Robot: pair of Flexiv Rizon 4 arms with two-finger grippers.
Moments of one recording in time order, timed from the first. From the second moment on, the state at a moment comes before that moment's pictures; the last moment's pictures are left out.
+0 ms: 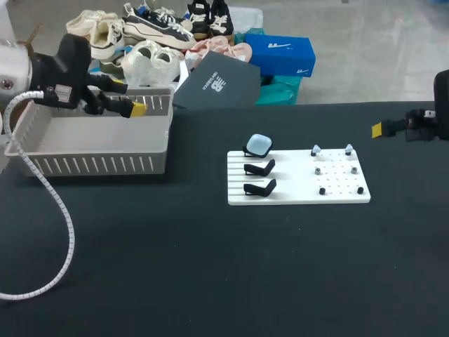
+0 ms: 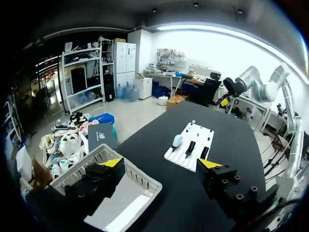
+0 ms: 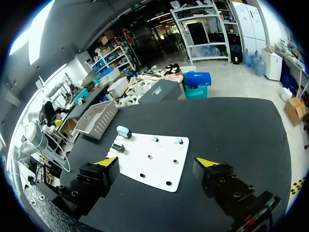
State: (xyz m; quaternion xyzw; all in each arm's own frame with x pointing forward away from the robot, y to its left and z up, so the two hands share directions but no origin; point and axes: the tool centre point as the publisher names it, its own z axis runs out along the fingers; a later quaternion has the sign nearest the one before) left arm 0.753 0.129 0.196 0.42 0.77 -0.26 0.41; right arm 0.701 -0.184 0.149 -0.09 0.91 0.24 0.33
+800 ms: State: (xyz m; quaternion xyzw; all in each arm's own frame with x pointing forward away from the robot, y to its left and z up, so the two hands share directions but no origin) left arm 0.799 0.057 0.161 0.56 0.67 -0.33 0.37; right arm 0.701 -0.184 0.149 -0.09 0.91 0.24 0.33
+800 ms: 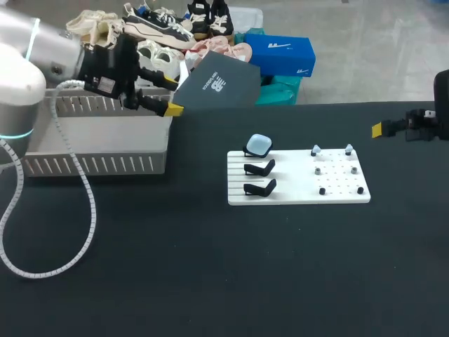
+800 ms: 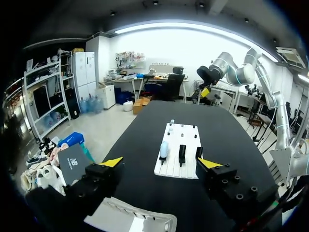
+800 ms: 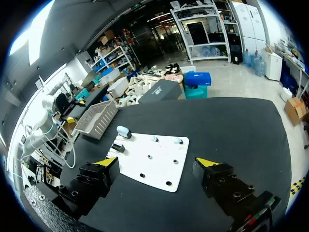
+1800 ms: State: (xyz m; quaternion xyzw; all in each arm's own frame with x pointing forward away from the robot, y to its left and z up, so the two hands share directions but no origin) left arm 0.823 -0.034 0.080 0.60 0.63 -0.37 0.33; right arm 0.701 -0.184 0.149 -0.09 0.91 0.24 0.33
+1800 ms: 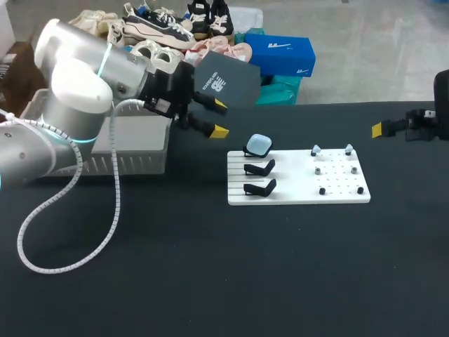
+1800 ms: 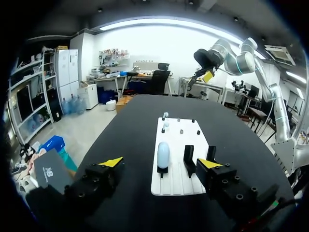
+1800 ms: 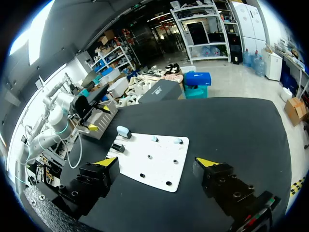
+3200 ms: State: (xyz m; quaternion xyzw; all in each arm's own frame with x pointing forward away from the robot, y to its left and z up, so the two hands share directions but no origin) left arm 0.813 -0.081 0.030 0.59 0.62 -0.40 0.33; right arm 0.701 -0.184 0.149 -0.09 0.91 0.24 0.33
